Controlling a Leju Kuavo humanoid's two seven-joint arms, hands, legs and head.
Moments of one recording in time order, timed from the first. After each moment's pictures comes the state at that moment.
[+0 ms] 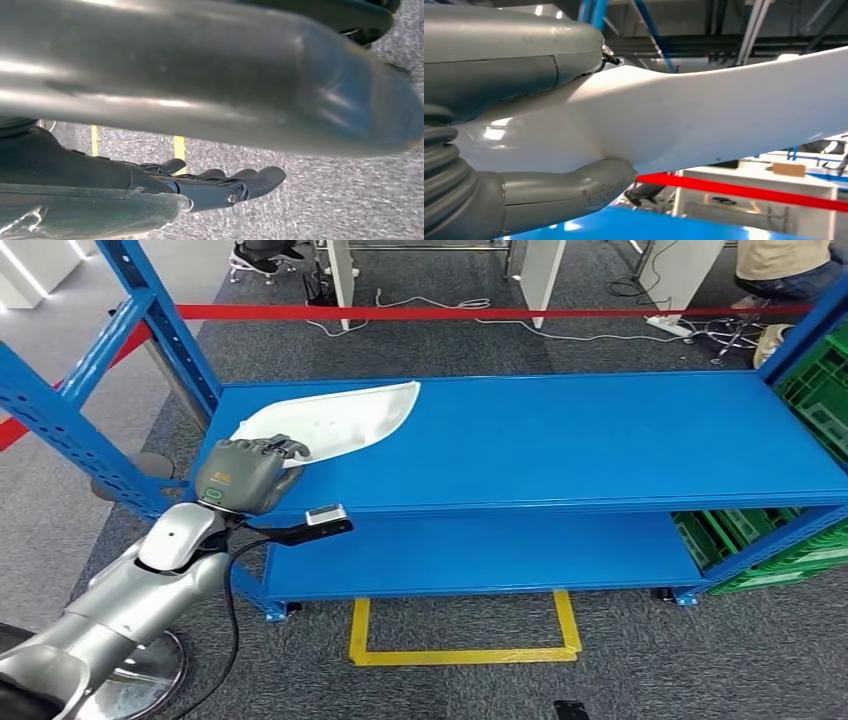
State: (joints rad) left arm -0.60 0.13 -0.71 -1.03 -1.13 0.53 -0.11; right arm -0.13 0.22 -1.29 -0.19 1.20 -0.22 -0.06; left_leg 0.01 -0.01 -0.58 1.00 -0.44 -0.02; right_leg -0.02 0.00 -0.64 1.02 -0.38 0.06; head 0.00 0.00
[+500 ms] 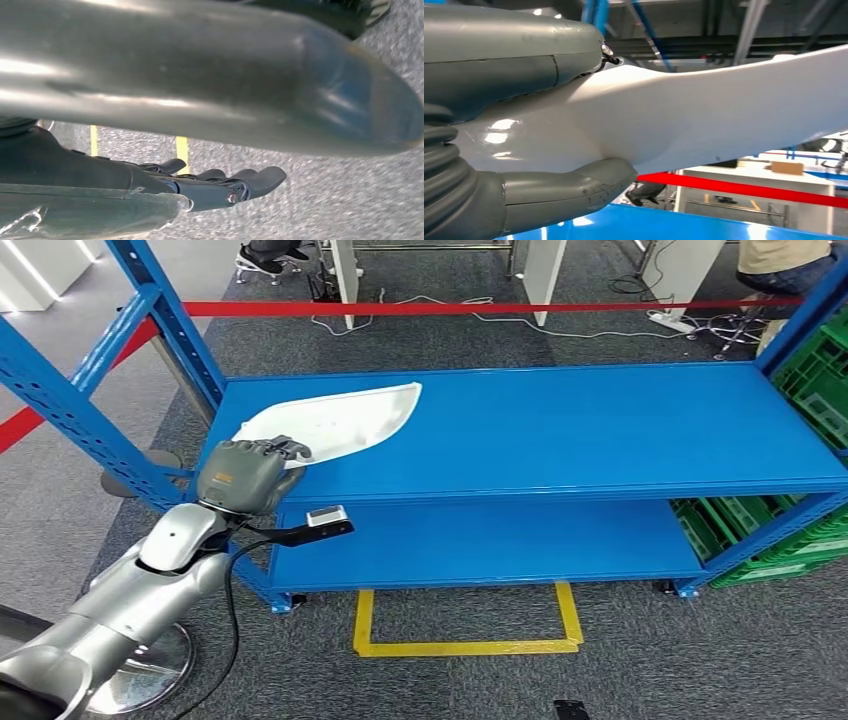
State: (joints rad) left arm -0.60 0.13 -0.69 -1.04 -1.15 0.52 -0.13; right arm -0.13 0.22 -1.29 -0.19 1.21 -0.22 -0.07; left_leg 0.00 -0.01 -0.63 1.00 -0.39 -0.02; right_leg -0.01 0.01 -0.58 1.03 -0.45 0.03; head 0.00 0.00
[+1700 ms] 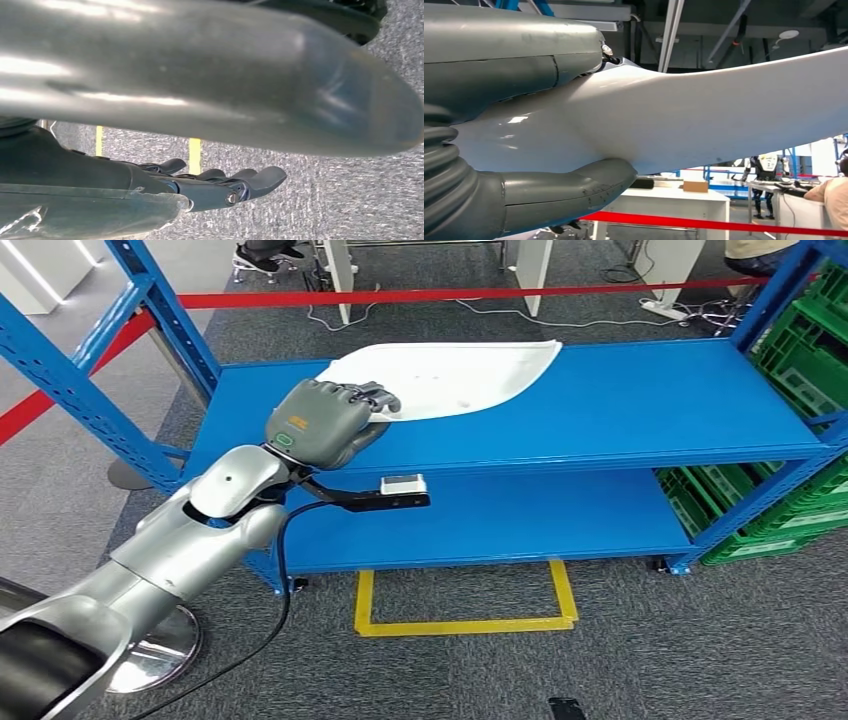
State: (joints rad) left arm -0.83 -0.01 -0.81 -1.03 -1.11 0.39 -0.17; right arm -0.13 0.22 -1.29 -0.19 1.23 -0.22 -0.07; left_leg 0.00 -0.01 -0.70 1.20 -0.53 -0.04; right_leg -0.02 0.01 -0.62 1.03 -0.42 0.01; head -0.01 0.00
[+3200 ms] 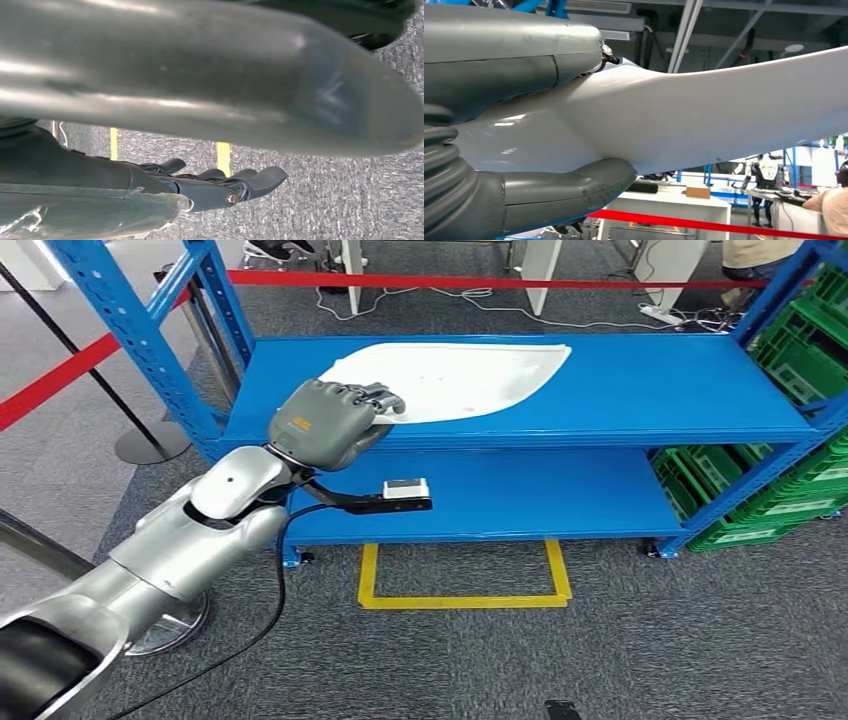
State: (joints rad) left arm -0.83 0.01 -0.84 -1.06 -1.11 0.39 -0.15; right arm -0.13 0.23 -1.29 -0.19 1.24 -0.22 -0.07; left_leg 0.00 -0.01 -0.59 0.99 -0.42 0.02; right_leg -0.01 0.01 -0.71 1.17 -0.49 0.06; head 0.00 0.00
